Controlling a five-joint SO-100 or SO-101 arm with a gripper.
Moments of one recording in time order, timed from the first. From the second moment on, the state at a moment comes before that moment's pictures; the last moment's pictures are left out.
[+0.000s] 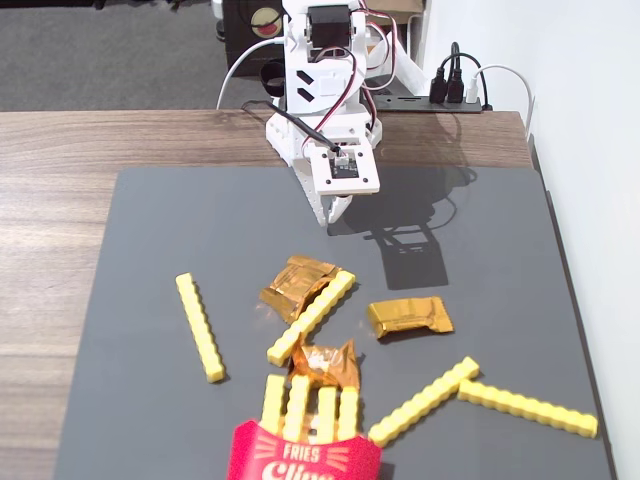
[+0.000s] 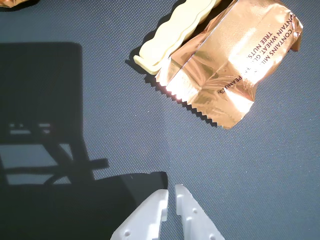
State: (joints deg) arm -3.7 188.7 175.4 76.6 -93.5
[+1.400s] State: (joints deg) arm 13.4 159.3 150.0 74.6 -104.2
